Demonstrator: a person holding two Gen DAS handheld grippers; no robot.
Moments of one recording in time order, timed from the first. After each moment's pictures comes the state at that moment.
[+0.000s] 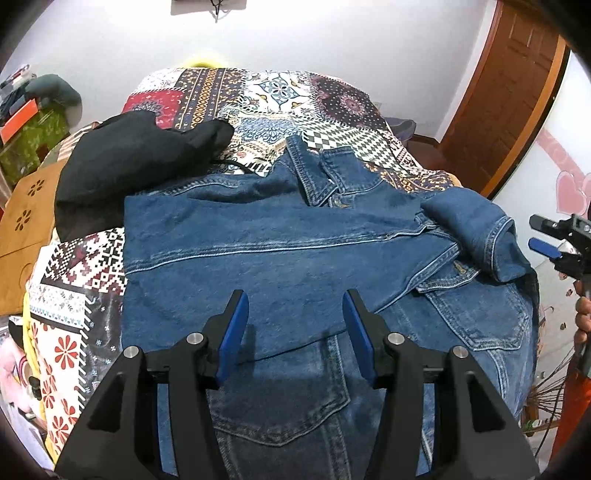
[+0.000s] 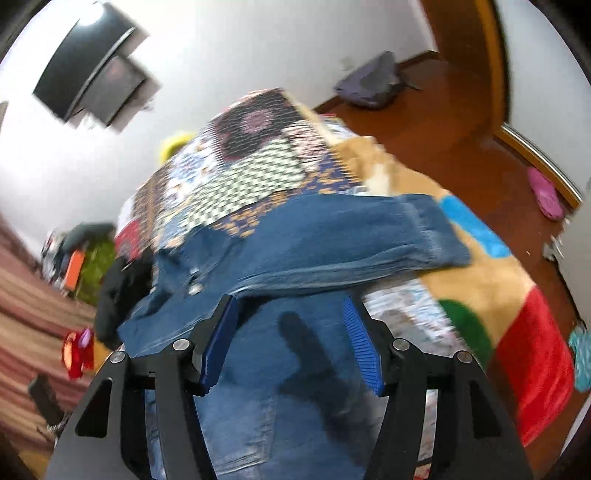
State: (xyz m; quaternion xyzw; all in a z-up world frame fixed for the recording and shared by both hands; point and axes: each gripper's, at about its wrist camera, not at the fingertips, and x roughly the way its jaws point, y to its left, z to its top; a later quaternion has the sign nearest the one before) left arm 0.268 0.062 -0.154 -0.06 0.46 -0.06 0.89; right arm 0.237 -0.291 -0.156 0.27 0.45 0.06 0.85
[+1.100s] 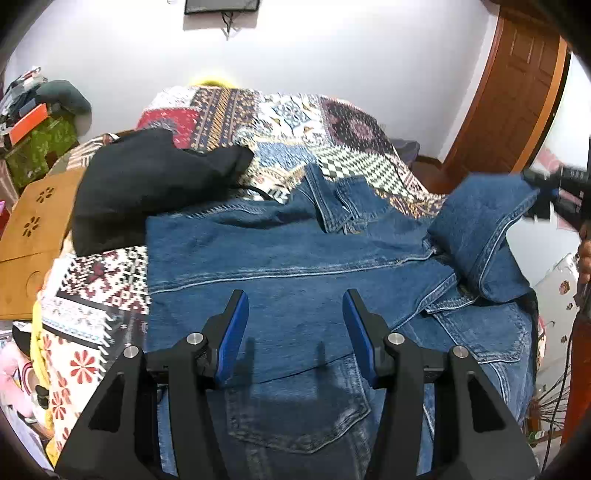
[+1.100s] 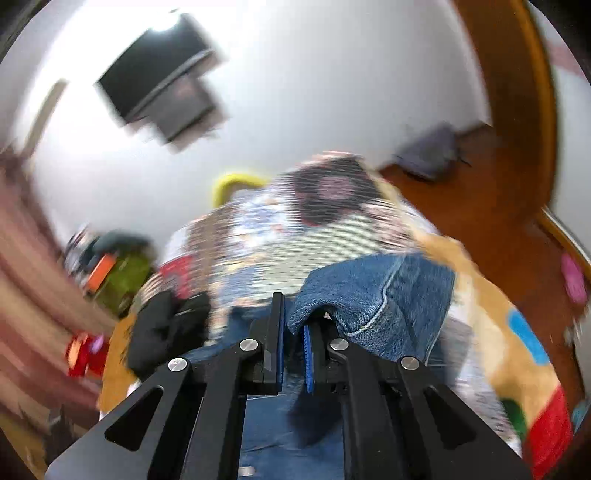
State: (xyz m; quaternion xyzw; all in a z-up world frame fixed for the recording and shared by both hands) left arm 0.260 0.091 -0.137 -0.07 0.42 -0.05 0.91; right arm 0.270 -0.193 -0.043 0.19 0.33 0.15 0.91
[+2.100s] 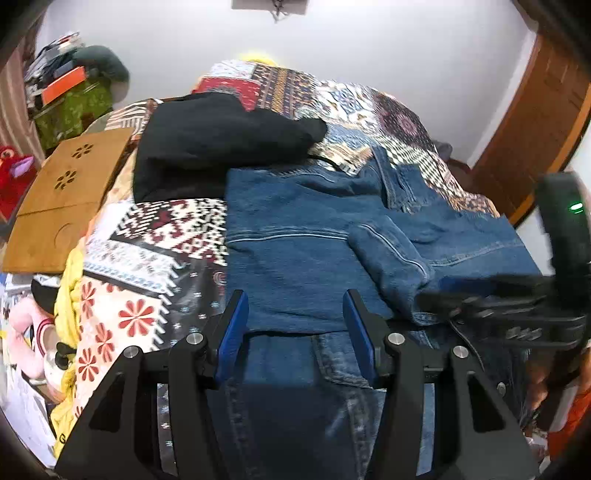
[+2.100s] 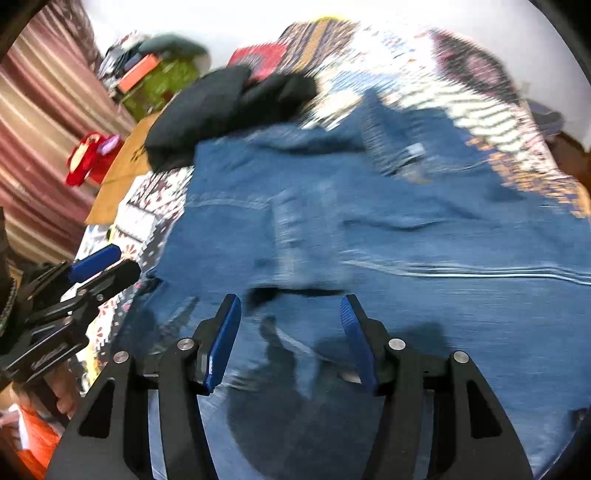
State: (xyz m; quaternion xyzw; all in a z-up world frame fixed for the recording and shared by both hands) left arm 0.227 0.150 -0.157 -0.09 0.45 0.00 0.89; right arm 0.222 -0.035 -0.165 -0.02 0.53 0.27 0.80
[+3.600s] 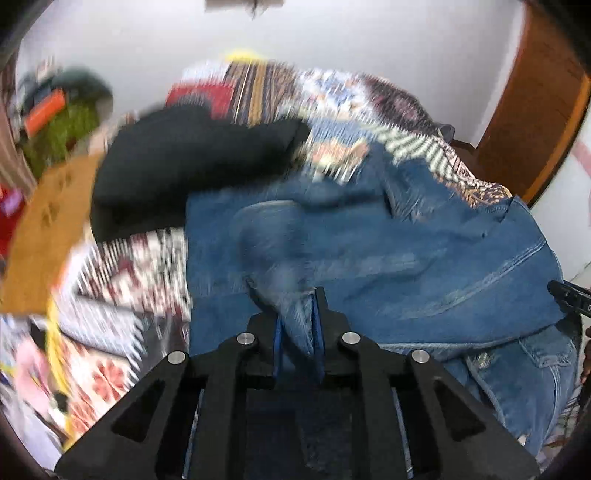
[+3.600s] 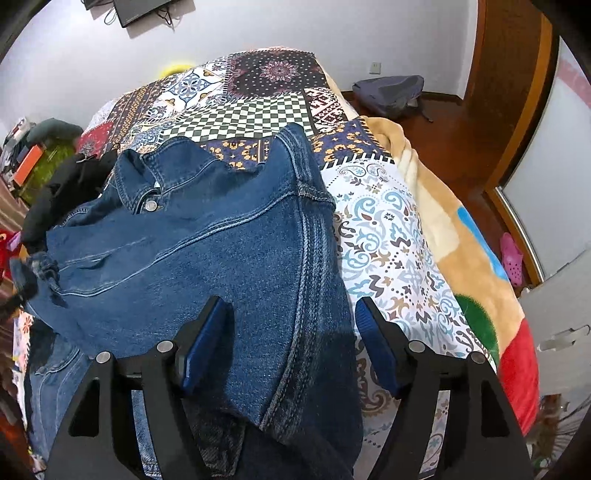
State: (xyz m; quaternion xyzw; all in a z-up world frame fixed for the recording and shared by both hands) left arm 0.298 0.136 -0.185 -0.07 0.47 0.00 0.88; right arm 0.236 -0.218 -0.189 0.05 0.50 0.05 0.86
